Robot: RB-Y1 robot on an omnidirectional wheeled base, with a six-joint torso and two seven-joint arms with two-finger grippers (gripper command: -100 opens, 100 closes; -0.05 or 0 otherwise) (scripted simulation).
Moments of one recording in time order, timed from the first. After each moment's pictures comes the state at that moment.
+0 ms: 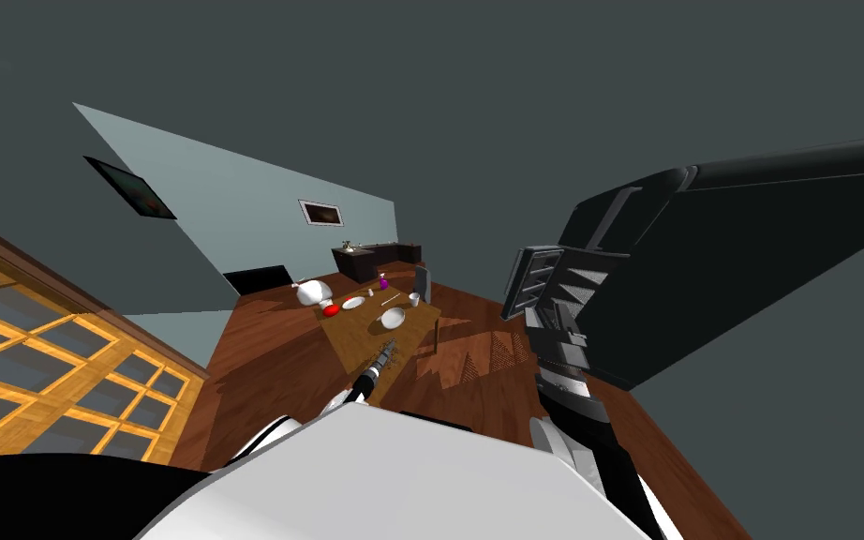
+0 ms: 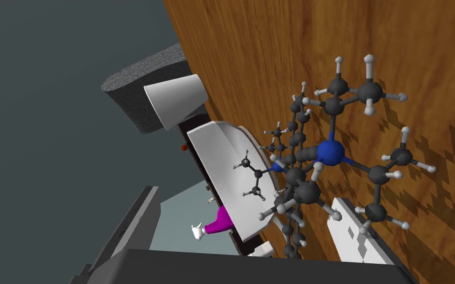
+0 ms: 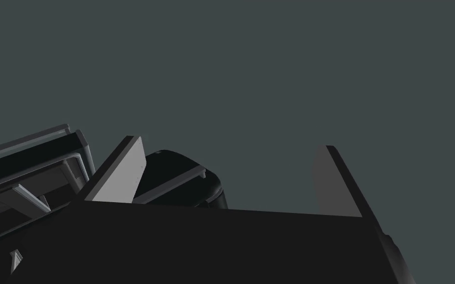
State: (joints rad) left arm -0.16 0.24 -0.07 -0.39 -0.04 -0.71 -0.16; right arm 0.53 -0.04 -0.01 -2.26 -0.04 -0.54 -0.11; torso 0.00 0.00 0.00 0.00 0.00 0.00
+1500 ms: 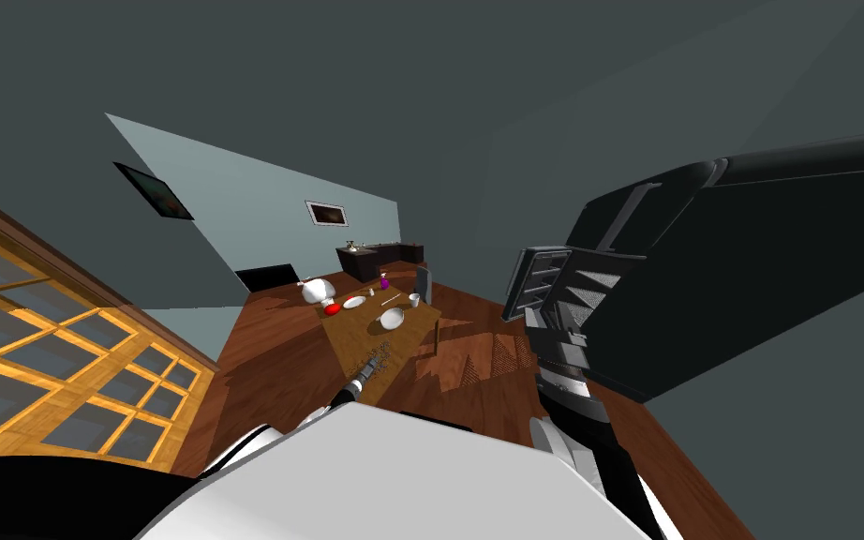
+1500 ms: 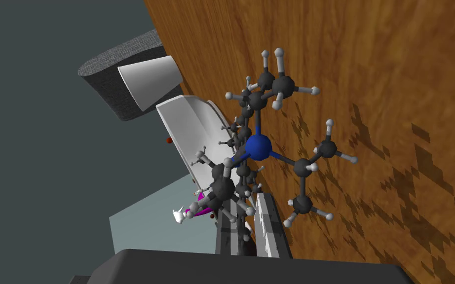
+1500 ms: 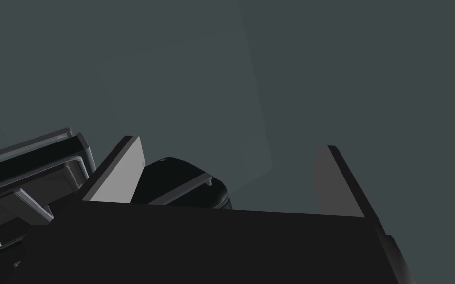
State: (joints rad) left arm -0.10 0.33 -0.09 -0.30 -0.07 -0.83 -0.07; right arm 0.53 -0.04 -0.01 -2.26 -0.04 -0.54 -0.11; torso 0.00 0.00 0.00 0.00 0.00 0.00
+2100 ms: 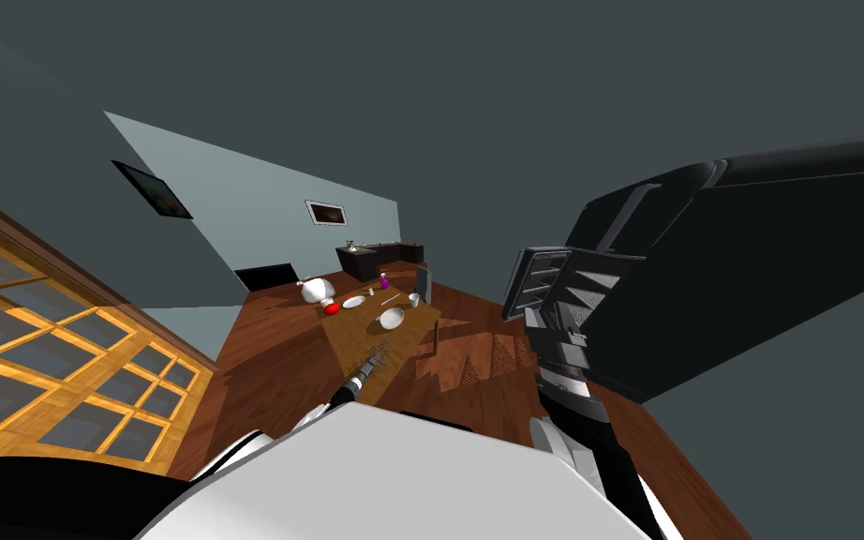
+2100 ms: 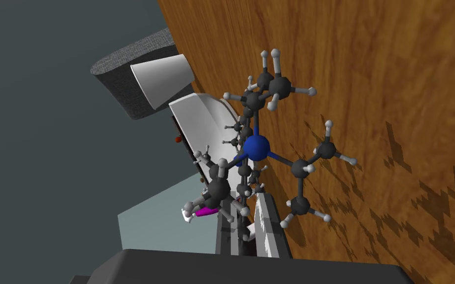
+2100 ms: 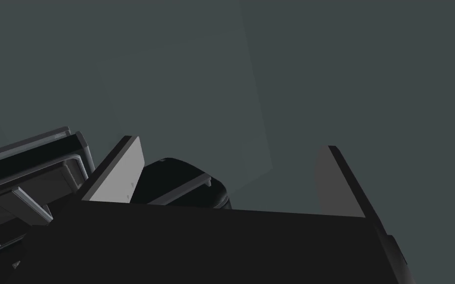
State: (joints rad) left arm -0.07 0.34 -0.09 -0.37 -0.07 -0.82 -0.06; right arm 0.53 -0.04 -0.01 -2.26 -0.04 -0.54 -0.11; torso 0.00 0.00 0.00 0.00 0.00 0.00
